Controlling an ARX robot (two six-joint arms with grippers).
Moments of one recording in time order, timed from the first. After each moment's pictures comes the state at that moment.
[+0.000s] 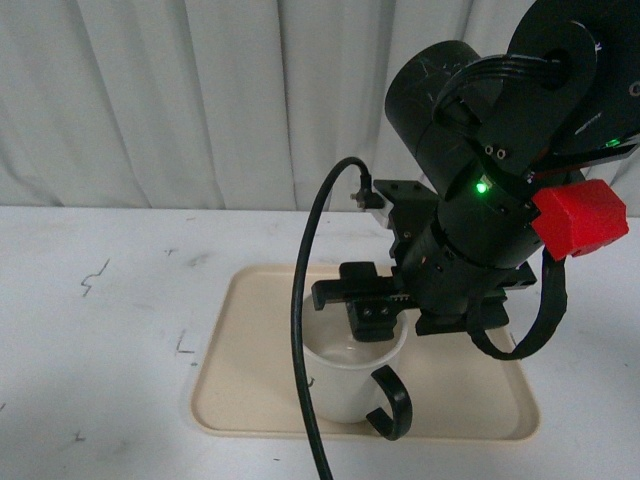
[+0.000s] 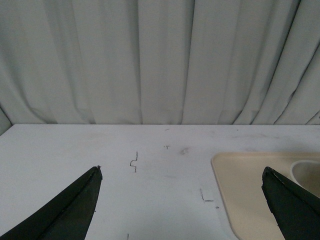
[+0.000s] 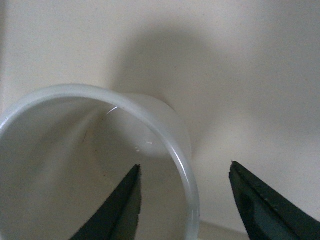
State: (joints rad) left arm 0.00 0.01 0.01 0.00 0.00 0.00; right arm 0.45 2.09 1.36 -0.41 -0.07 0.22
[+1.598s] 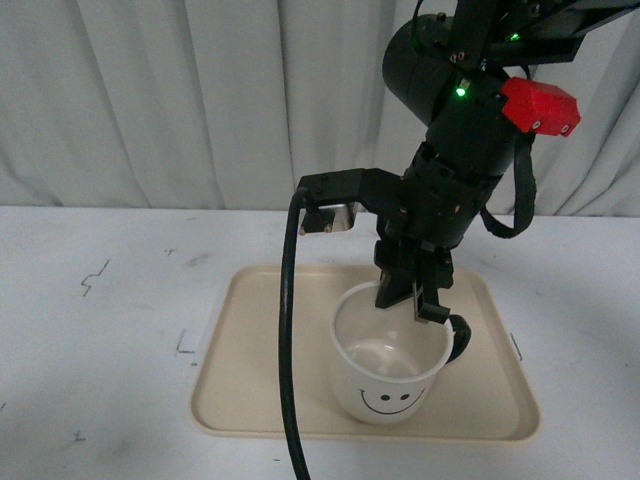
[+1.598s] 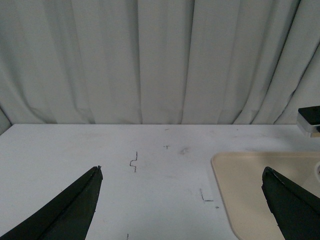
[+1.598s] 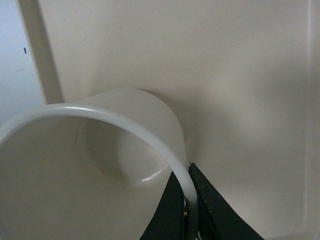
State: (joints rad) left arm 0.00 0.01 0.01 0.00 0.00 0.00; right arm 0.39 2.32 1.86 -0.89 -0.24 -1.05
